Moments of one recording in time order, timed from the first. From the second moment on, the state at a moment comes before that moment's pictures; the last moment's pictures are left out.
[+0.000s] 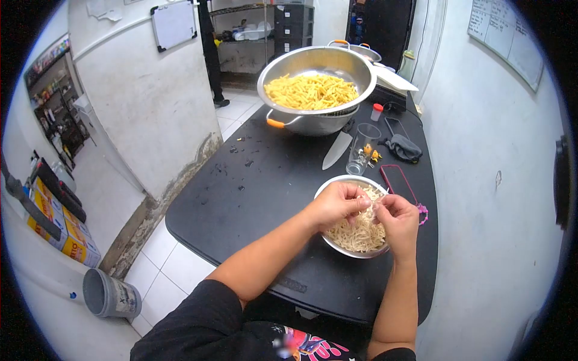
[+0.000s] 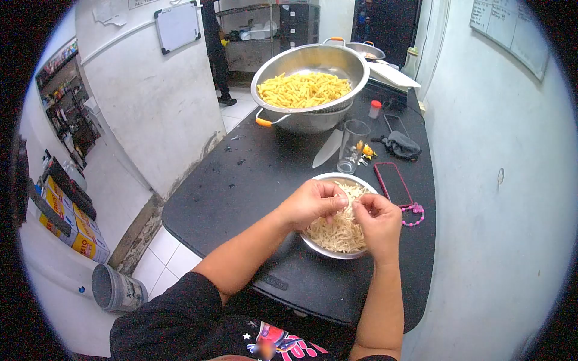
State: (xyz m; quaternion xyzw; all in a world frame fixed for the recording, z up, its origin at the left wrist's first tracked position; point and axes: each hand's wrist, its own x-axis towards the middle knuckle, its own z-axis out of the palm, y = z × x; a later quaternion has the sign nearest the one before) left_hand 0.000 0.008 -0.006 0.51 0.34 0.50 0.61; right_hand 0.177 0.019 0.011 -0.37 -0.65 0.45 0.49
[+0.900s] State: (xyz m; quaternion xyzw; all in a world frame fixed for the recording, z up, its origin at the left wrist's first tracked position) left_hand 0.002 0.003 0.001 0.52 0.34 0.49 0.61; right_hand 0.169 0.012 0.010 -0.37 -0.67 0.44 0.47
